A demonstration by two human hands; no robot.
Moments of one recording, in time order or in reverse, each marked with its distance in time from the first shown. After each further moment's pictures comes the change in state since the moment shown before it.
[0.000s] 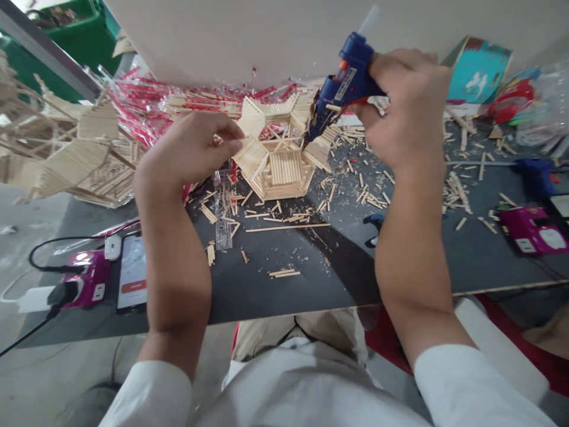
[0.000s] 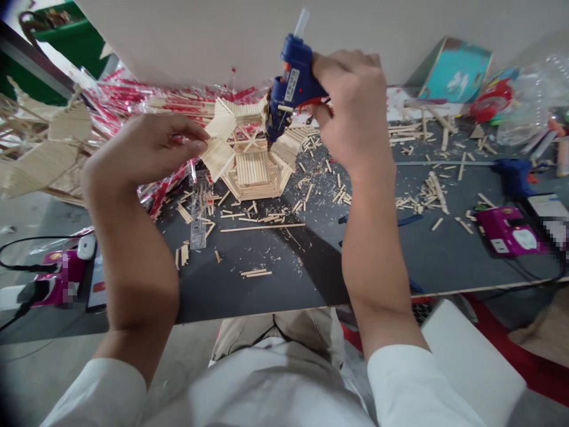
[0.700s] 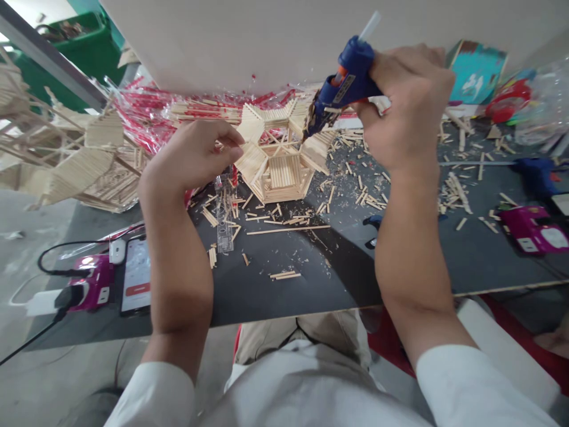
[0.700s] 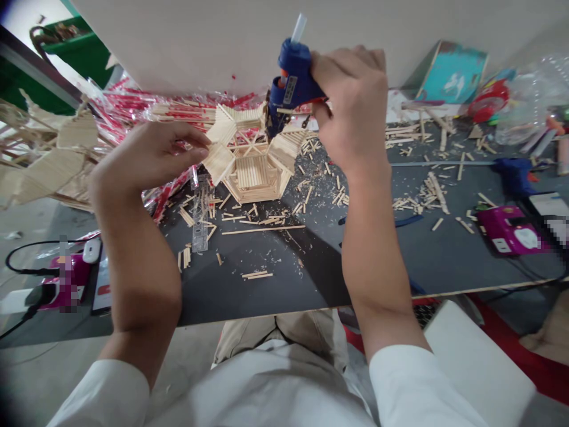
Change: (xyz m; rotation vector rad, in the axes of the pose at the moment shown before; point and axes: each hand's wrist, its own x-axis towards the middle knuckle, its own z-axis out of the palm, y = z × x) left_hand 0.000 0.002 -0.001 0.006 -0.009 0.049; right_hand -0.002 -0.005 -0.005 0.039 0.074 0.019
